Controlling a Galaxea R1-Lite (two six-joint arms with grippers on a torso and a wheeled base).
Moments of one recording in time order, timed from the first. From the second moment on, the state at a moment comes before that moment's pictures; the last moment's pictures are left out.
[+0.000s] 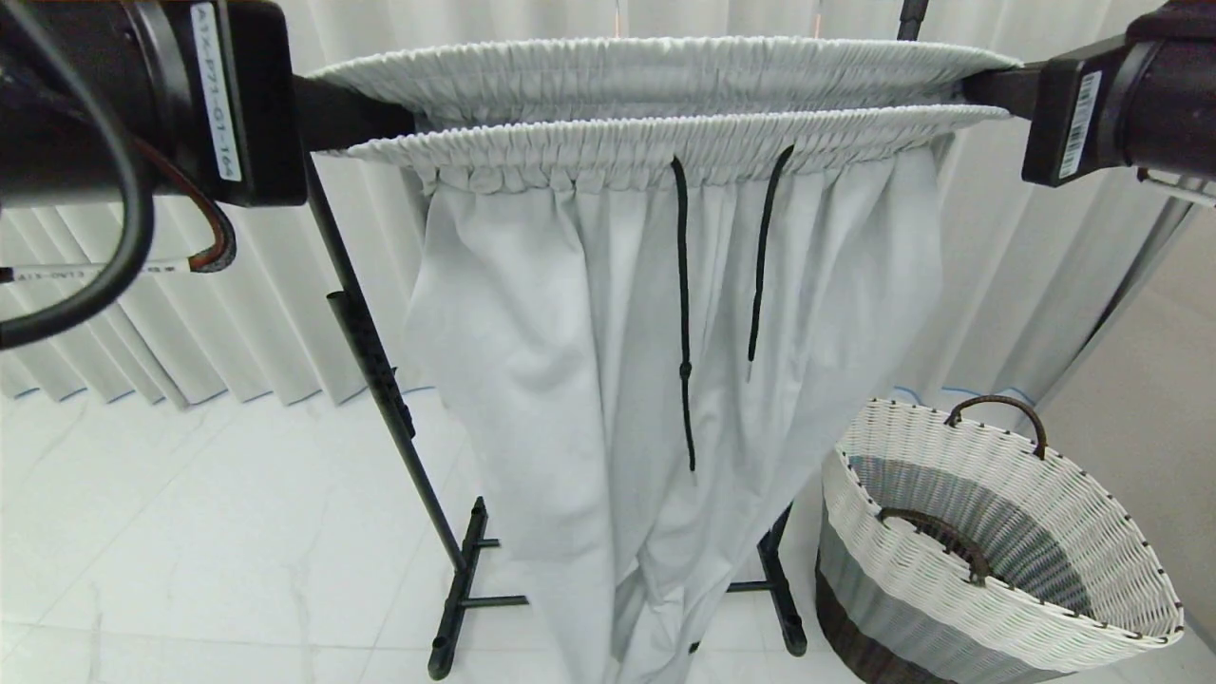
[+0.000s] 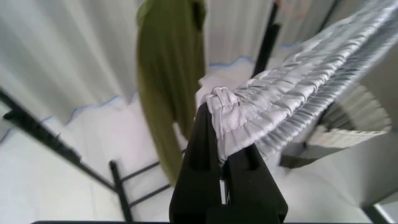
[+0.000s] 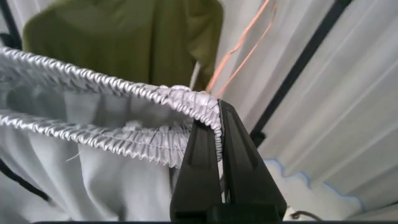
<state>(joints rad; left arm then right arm) -0.74 1.34 -1.54 0.39 0.25 0.02 0.71 1.40 -1.42 -0.06 -0.30 -0.24</state>
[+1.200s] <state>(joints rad) -0.94 1.48 -1.50 0.06 0.50 0.03 1.08 1.08 -1.36 0.59 -0.14 -0.22</state>
